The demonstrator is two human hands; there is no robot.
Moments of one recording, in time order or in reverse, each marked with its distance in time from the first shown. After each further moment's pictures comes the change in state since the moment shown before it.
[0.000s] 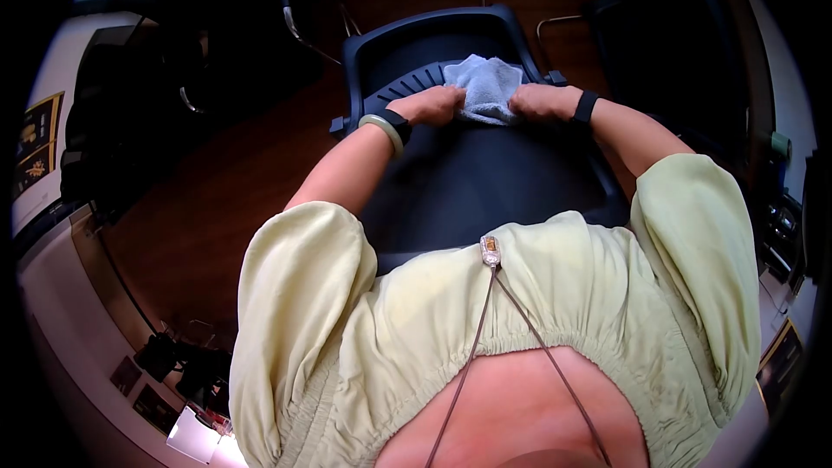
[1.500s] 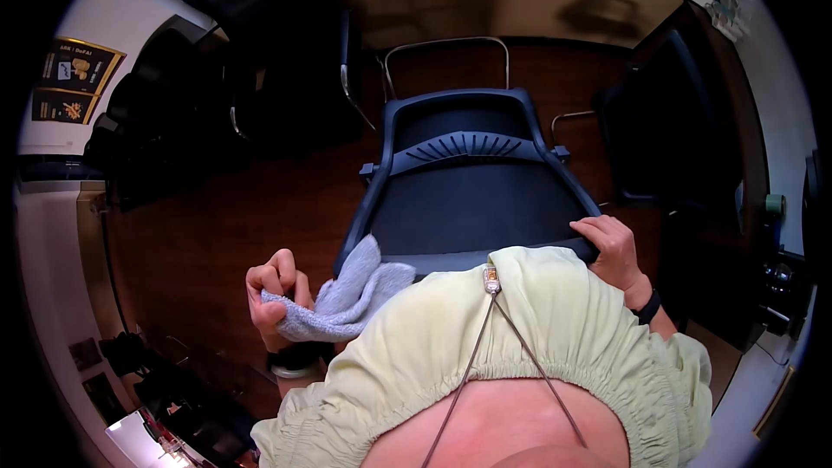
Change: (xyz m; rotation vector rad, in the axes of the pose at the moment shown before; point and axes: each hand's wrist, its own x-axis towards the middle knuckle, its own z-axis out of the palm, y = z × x) left_hand -0.373 0.126 0.044 -1.458 1.060 0.637; right_hand -0.199 -0.180 0.030 0.019 1.067 0.184
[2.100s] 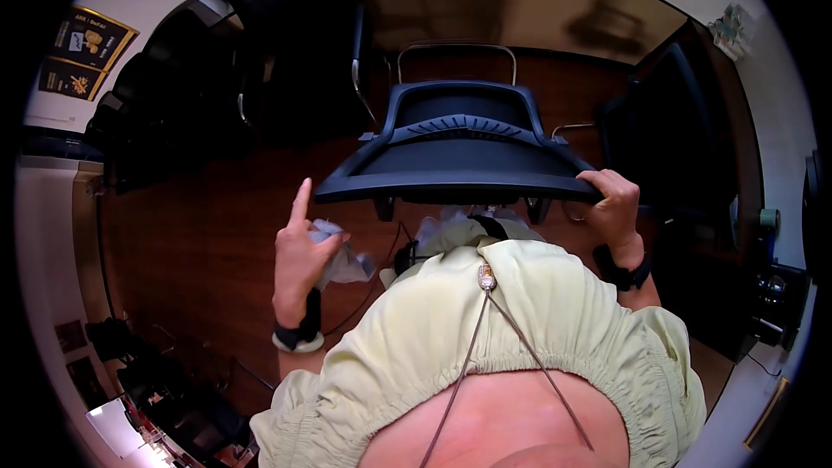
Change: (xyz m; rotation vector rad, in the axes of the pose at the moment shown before) left_hand -0.035 -0.028 -0.001 1.377 0.259 -0.232; right_hand 0.001 -0.019 0.011 -0.102 0.345 -0.044
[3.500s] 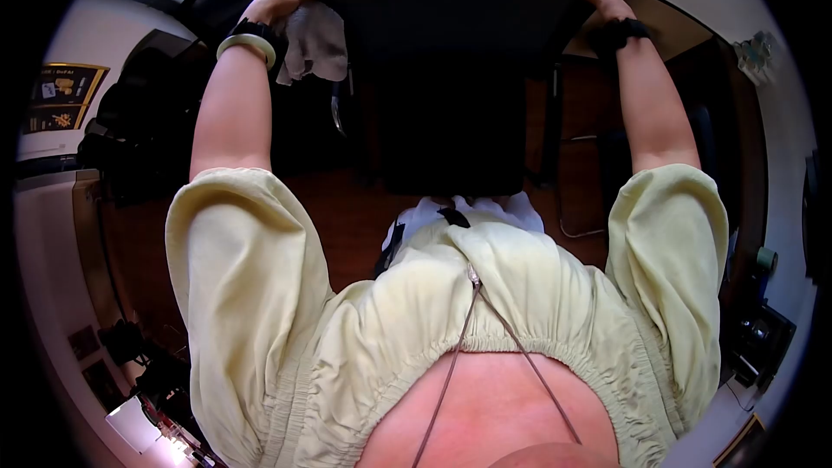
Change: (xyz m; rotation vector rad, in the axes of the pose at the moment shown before) left_hand 0.598 0.161 0.008 0.353 -0.132 0.239; right_hand 0.465 0.231 0.087 -0.230 -0.123 0.269
